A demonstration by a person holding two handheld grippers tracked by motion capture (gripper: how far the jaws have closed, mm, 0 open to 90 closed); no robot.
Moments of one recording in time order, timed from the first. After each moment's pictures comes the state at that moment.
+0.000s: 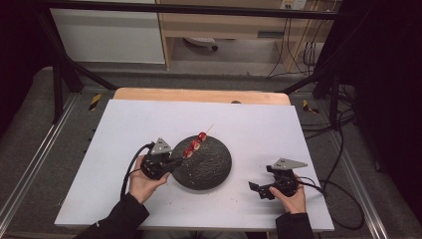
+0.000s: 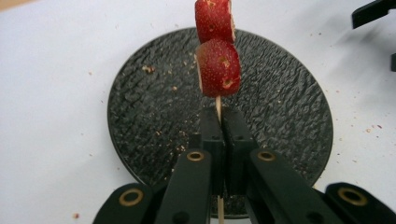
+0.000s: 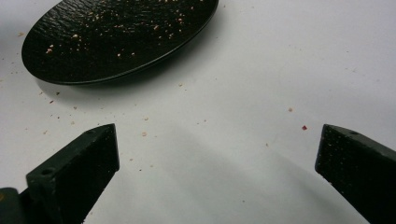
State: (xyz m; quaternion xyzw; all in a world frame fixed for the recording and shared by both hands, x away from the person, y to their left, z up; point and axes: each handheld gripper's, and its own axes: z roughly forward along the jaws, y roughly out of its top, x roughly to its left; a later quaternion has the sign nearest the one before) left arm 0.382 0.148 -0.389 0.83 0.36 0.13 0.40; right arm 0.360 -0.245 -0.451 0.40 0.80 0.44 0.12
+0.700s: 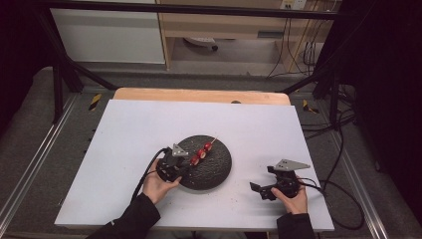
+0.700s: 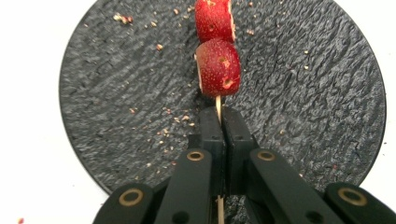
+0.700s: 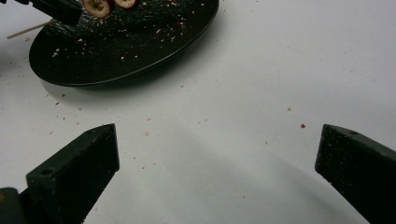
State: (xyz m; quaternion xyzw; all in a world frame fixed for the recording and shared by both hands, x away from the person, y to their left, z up) left arm 0.391 0.116 -0.422 0.86 0.38 0.12 0.32; right arm 0.357 -0.248 -0.451 0.40 0.79 0.45 0.12
